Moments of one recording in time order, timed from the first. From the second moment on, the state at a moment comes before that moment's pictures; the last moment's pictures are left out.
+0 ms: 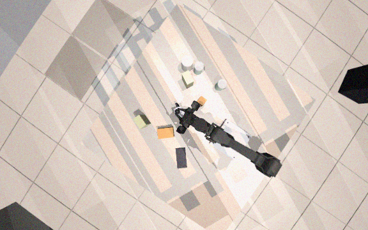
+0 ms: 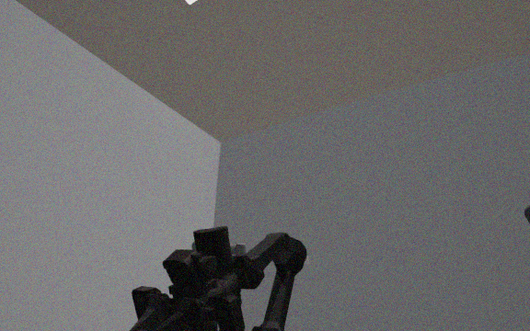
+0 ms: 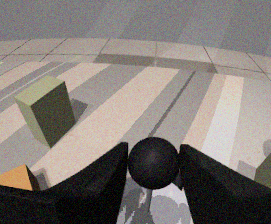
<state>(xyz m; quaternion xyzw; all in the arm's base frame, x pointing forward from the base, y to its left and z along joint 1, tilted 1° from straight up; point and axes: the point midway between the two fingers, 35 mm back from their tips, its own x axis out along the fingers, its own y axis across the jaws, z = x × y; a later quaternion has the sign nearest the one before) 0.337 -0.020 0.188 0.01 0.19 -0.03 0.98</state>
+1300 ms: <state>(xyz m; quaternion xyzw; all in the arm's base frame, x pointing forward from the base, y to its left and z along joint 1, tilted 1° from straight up) 0.344 -0.020 0.168 0.01 0.22 -0.03 0.97</state>
